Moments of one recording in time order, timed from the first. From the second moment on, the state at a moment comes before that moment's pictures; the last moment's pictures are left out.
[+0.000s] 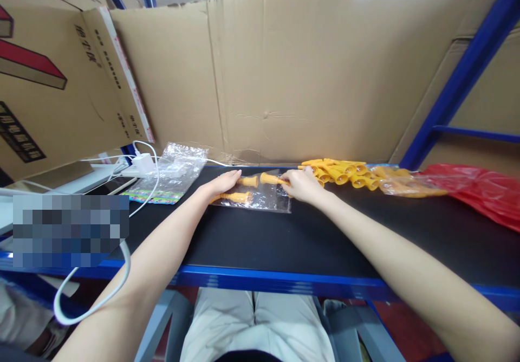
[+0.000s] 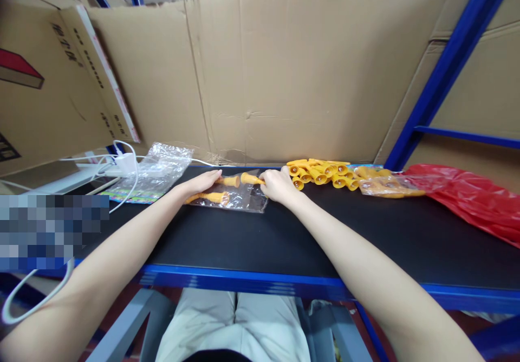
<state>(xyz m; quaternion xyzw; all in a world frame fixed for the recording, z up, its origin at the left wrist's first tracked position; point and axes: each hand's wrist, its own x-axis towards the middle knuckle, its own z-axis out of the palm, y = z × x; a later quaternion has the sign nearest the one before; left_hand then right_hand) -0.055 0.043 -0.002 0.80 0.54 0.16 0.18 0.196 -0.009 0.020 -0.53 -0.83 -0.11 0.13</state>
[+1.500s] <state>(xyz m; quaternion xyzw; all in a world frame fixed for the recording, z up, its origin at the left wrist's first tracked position) -0.035 0.038 -0.010 0.64 0.52 0.40 0.40 0.192 0.005 -0.009 -0.59 -0.76 0.09 0.26</state>
